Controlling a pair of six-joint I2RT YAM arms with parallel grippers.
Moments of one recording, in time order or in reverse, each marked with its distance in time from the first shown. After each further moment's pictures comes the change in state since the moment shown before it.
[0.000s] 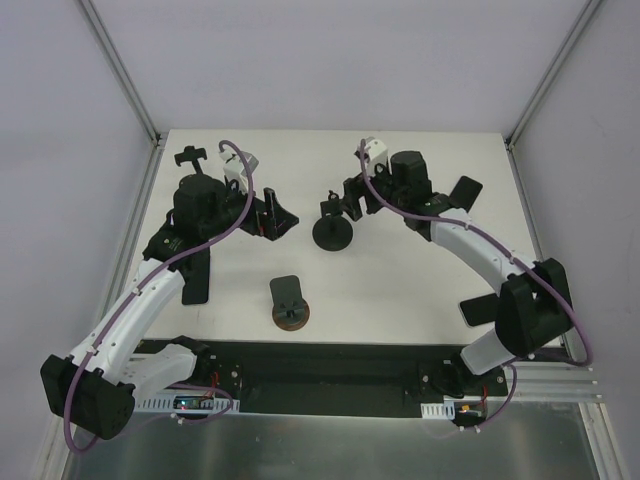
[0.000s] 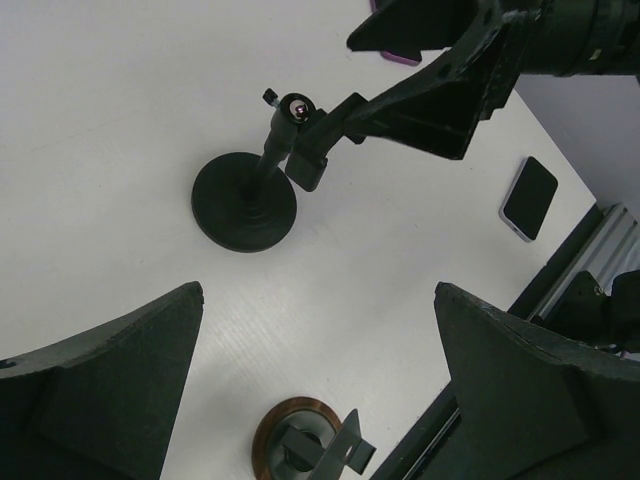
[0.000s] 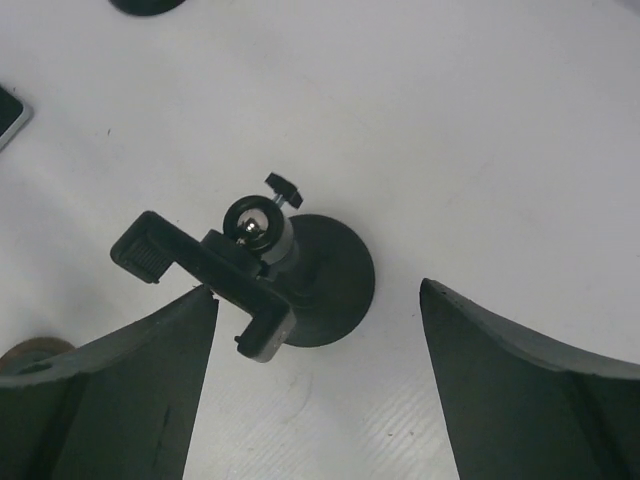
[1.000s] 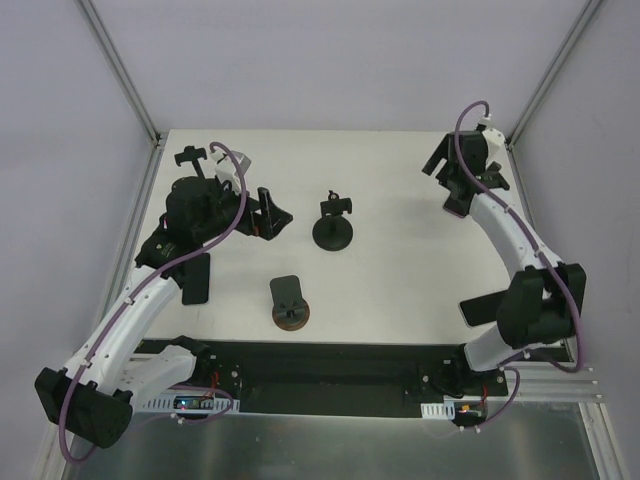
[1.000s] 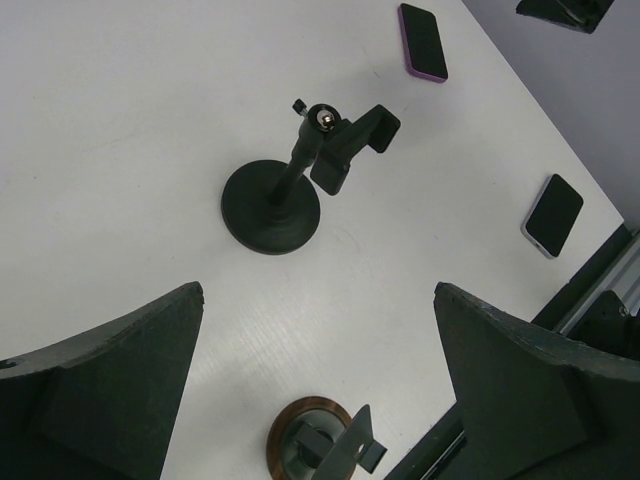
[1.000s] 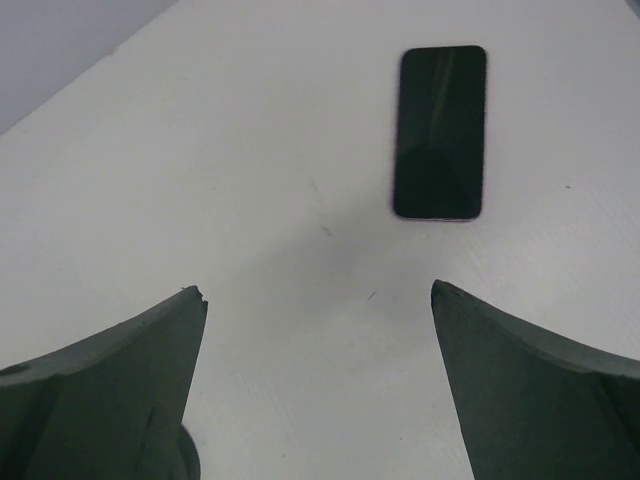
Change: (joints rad) left arm 0.000 -0.056 0.013 -0.045 -0.080 0.017; right arm -0.290 -0.081 0.080 -0.251 0.713 0.630
